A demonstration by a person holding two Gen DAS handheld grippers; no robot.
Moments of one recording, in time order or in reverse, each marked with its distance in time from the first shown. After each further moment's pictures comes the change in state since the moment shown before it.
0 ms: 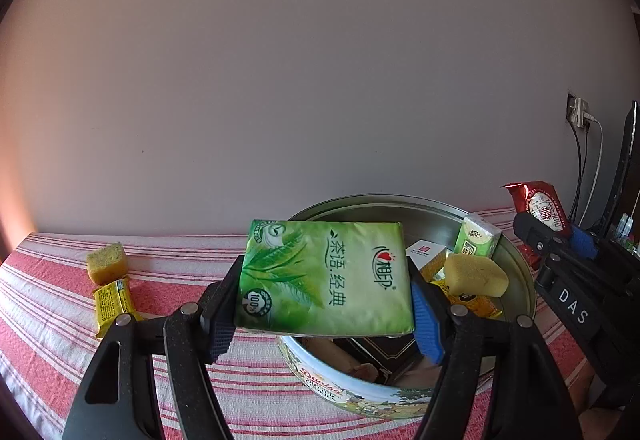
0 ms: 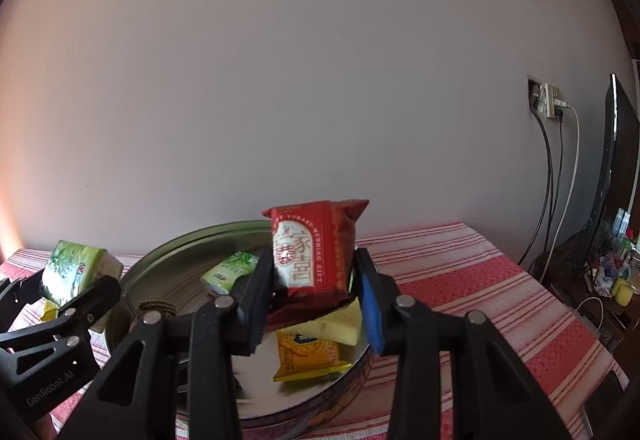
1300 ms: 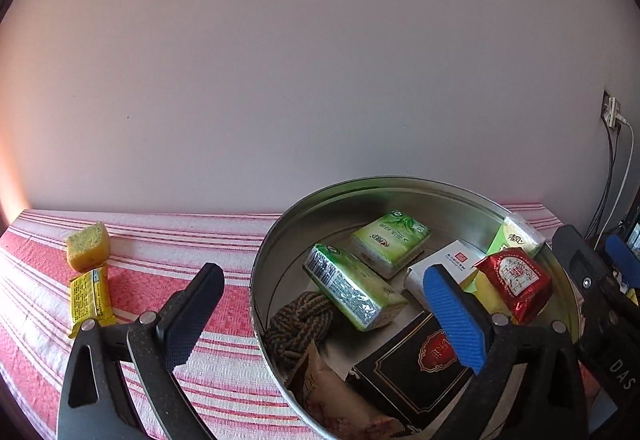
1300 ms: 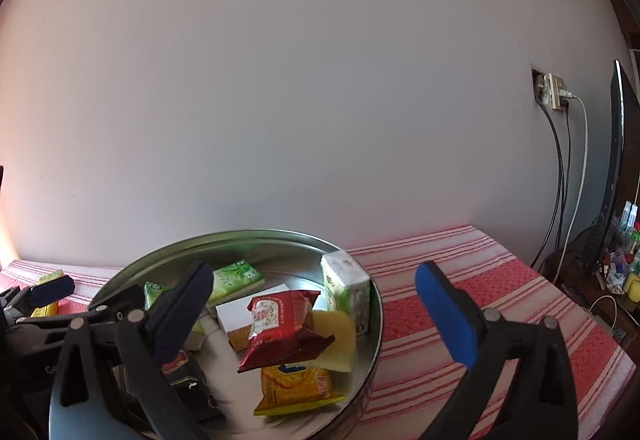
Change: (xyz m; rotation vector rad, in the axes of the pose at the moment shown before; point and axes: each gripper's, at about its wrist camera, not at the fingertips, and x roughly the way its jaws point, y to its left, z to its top) left arm 0.077 0.022 -0.002 -0.051 0.121 0.045; right arm 0.012 -0.033 -0.015 0.037 -0.041 0.014
